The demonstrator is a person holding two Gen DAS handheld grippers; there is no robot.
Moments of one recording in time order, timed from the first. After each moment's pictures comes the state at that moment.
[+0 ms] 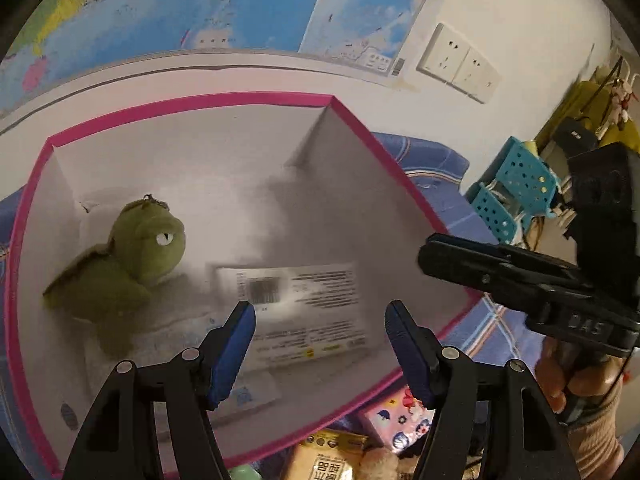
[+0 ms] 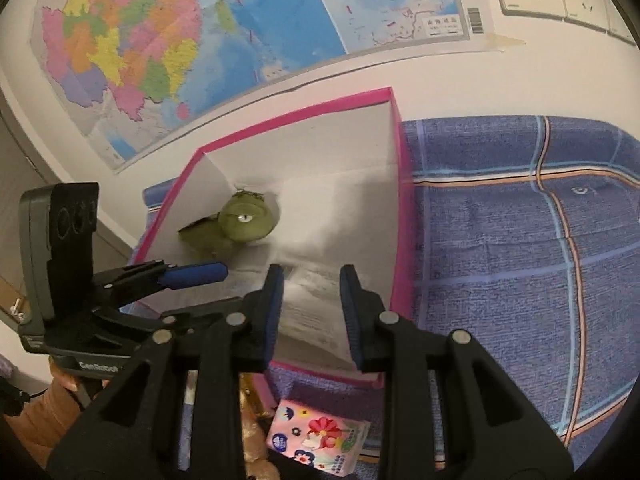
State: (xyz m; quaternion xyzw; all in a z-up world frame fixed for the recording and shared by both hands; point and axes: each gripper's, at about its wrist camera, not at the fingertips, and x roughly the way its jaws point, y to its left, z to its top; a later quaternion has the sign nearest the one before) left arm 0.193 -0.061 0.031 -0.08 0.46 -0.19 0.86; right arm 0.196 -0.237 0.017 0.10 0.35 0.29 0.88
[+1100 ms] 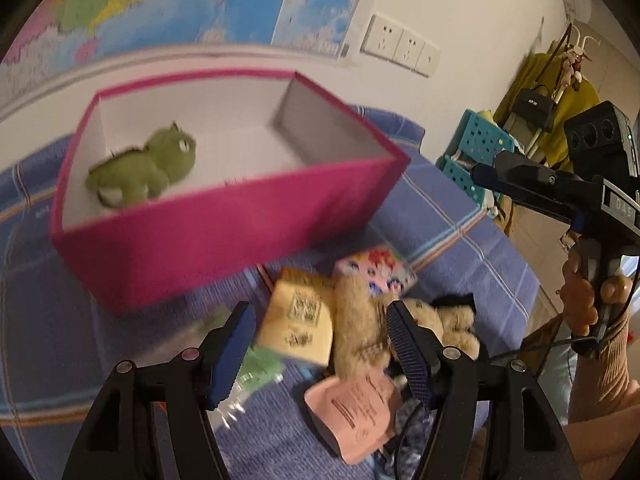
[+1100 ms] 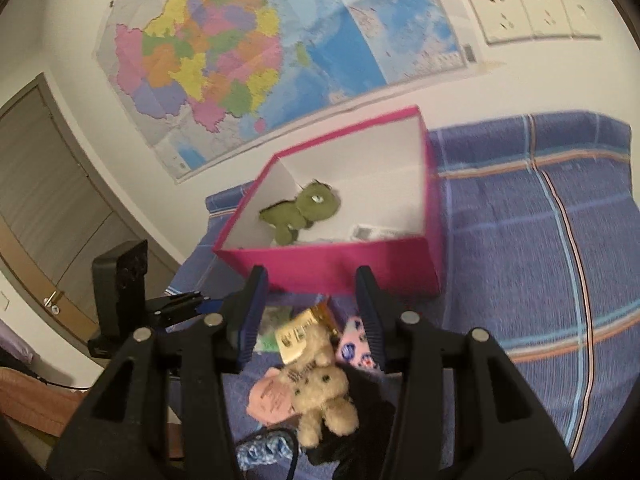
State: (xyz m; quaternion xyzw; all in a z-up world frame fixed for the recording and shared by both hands) left arm 0.060 -0.041 0.011 -0.05 0.43 -0.24 0.87; right arm 0.069 -0.272 0.028 0.14 0.28 0.35 0.88
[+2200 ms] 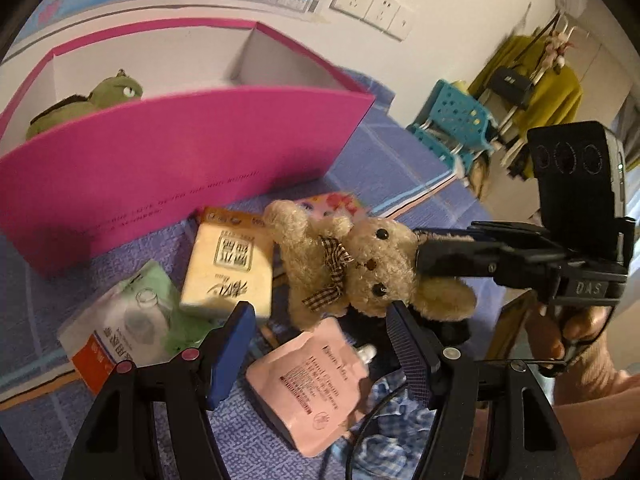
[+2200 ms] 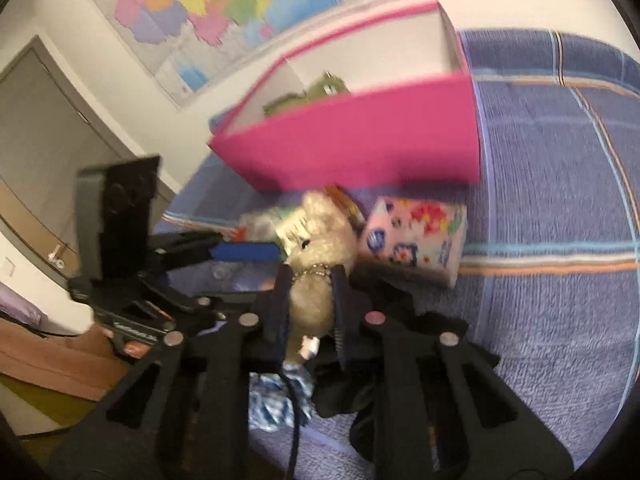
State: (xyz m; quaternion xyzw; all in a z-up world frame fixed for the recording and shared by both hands) left arm 0.055 -0.064 -0.017 -0.08 0.46 -0.30 0.83; right arm 0.055 -0.235 -0.048 0.09 0.37 0.38 0.84
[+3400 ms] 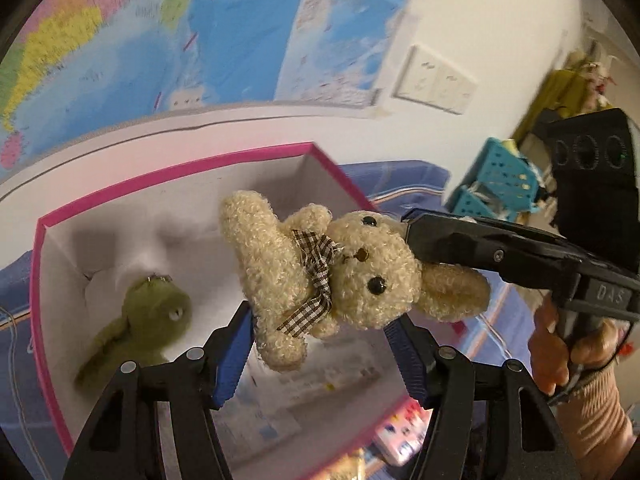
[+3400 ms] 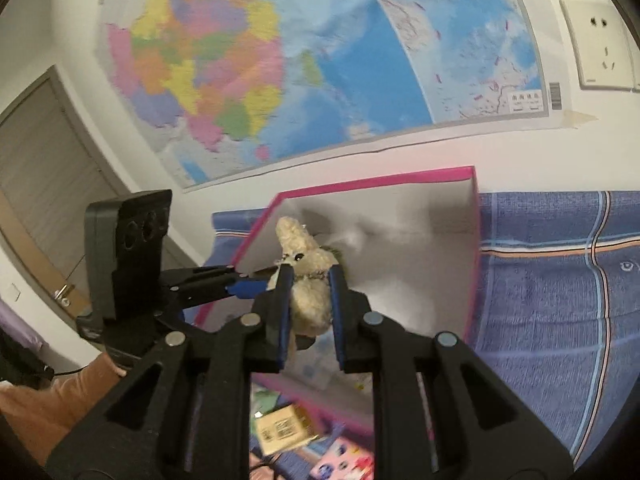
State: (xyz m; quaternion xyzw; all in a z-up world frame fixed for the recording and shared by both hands) left arm 0.229 -0.050 0.062 -0.05 0.45 -0.23 0.86; right arm 0.206 -0.228 0.072 0.11 0.28 0.41 0.86
